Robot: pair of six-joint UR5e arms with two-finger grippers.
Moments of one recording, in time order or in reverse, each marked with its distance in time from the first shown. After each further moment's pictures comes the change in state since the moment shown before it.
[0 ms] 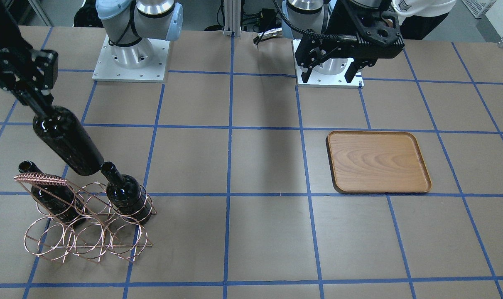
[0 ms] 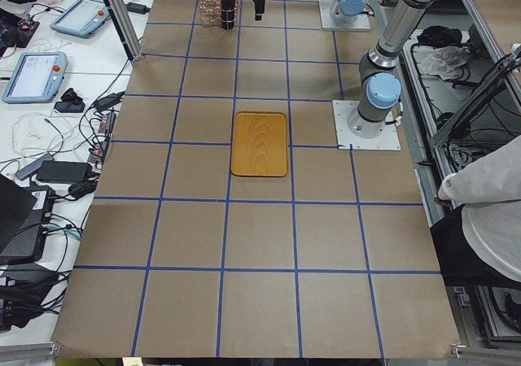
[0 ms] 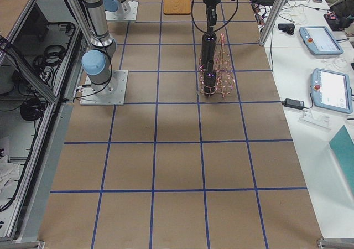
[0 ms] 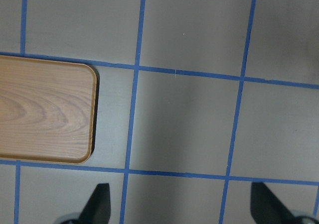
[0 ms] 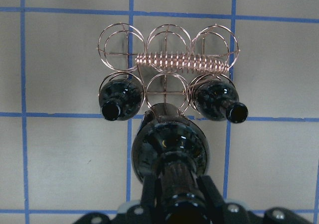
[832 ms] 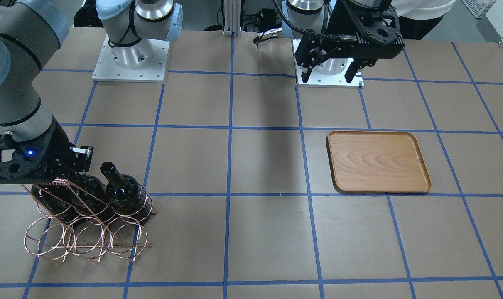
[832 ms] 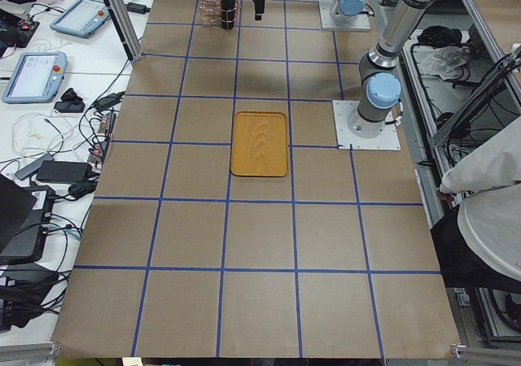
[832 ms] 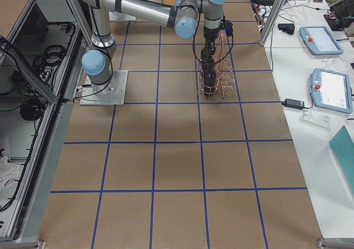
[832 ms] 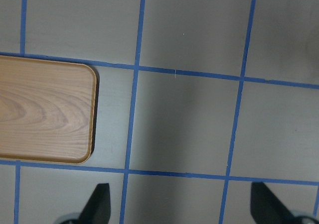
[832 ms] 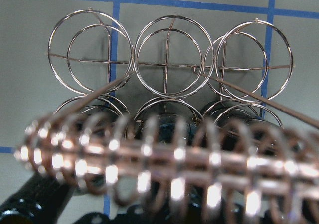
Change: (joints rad) left arm 0.000 0.000 0.000 0.001 0.000 0.000; right arm -0.043 0.144 0.345 -0.512 -0.004 -0.113
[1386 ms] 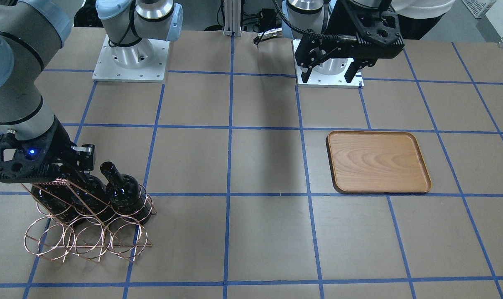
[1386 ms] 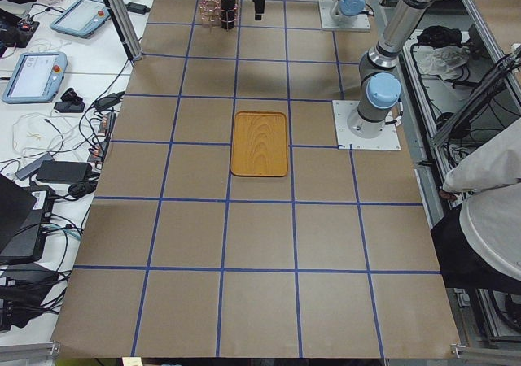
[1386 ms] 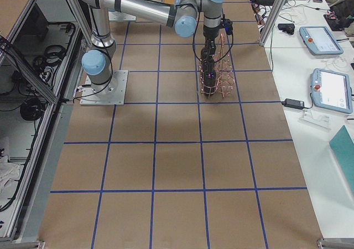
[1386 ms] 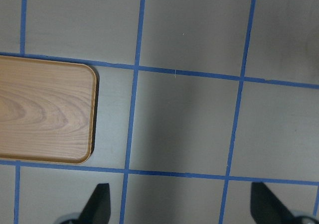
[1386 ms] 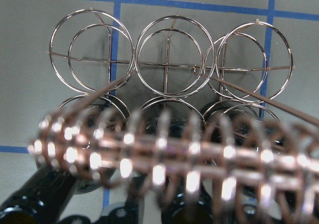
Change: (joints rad) left arm 0.000 0.000 0.000 0.000 0.000 0.000; right arm 0.003 0.001 0.013 -0.008 -0.005 -0.010
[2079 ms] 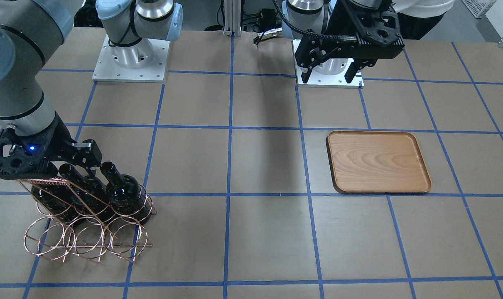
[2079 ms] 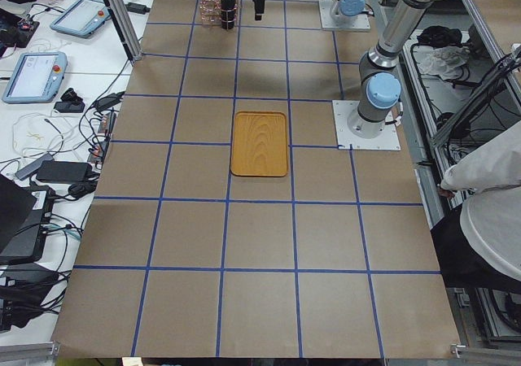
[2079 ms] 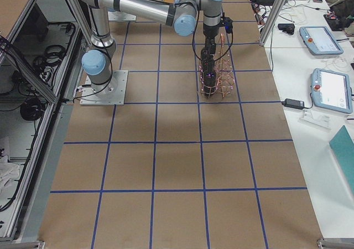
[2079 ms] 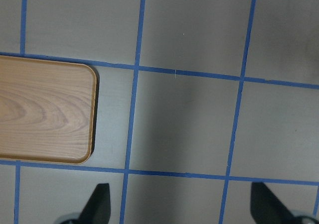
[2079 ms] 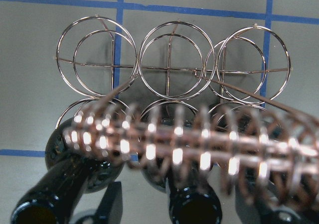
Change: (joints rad) left arm 0.000 0.000 0.000 0.000 0.000 0.000; right arm 0.009 -0.012 0.000 -0.006 0.000 0.018
